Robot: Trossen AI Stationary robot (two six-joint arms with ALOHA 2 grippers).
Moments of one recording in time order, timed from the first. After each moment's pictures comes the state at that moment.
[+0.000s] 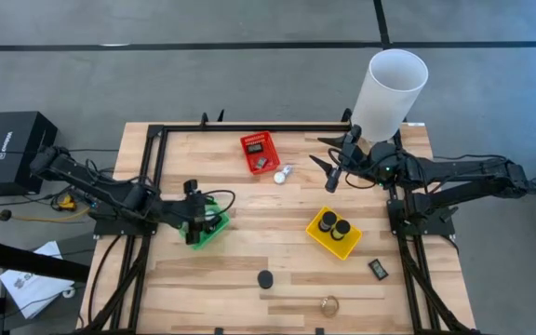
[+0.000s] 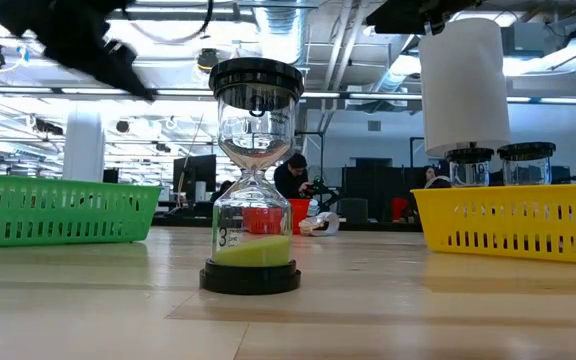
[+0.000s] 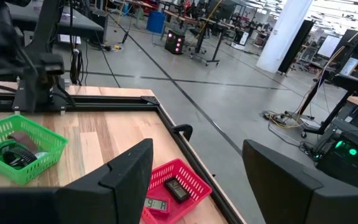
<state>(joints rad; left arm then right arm) -0.37 0.91 0.61 -0.43 -0.50 -0.19 -0.03 0.98 0.80 0.04 0.47 -0.21</state>
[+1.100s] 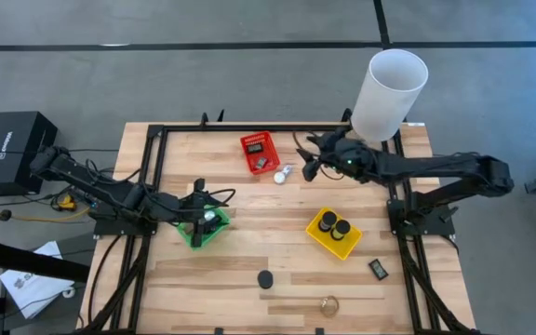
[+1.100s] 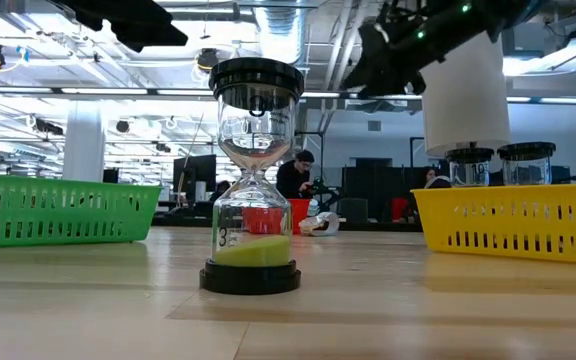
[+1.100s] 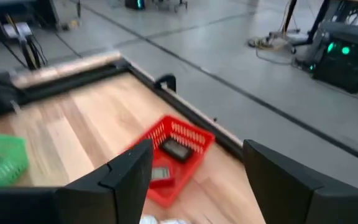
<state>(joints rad) -0.37 0.91 0.61 -0.10 -0.44 0.00 -0.19 1.24 0.80 0.09 0.47 0.15</state>
